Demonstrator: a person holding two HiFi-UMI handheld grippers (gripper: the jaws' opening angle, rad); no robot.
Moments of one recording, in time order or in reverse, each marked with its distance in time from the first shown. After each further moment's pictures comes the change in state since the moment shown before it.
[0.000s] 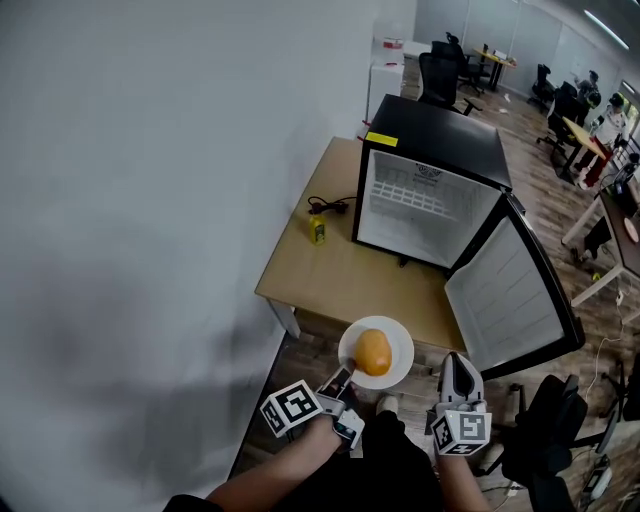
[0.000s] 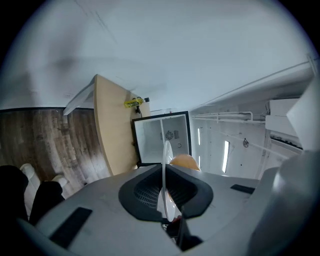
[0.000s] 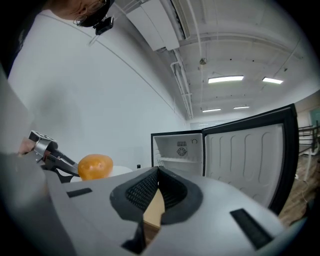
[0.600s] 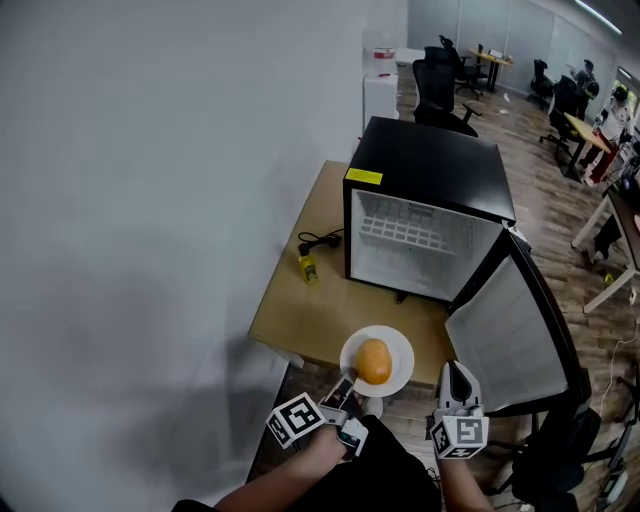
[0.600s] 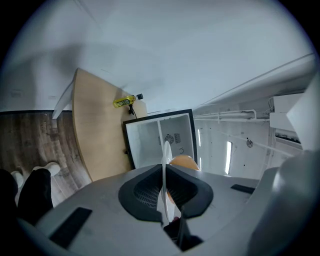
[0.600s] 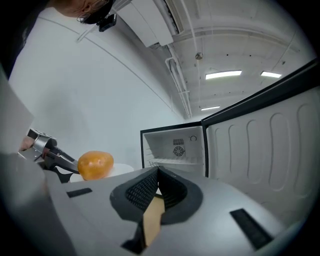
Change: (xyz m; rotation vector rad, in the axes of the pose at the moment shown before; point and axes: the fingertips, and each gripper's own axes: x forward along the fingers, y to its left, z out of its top) left arm 0.109 -0.012 0.039 0.033 -0.030 -0.002; right arm 0.107 -0.053 -0.006 0.035 -0.010 0.006
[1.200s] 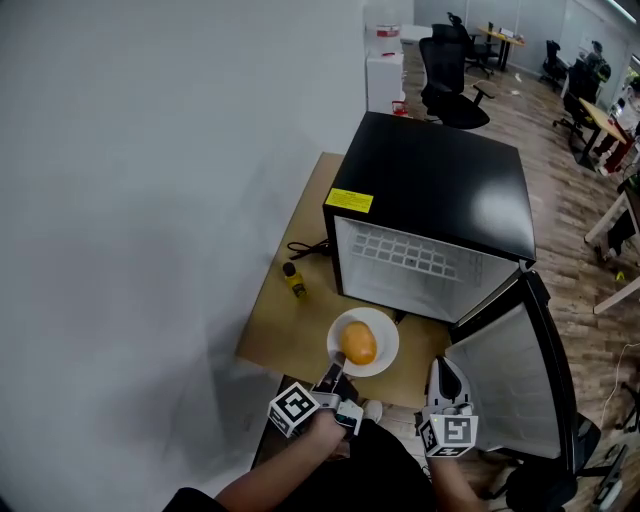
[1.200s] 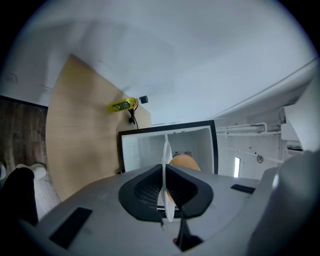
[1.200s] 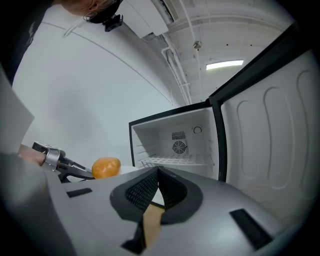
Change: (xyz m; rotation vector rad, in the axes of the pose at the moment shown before) left arm 0.129 0.033 0.070 -0.067 -0.166 0.026; right arm 0.122 -0.035 -0.009 0.028 0.036 0.040
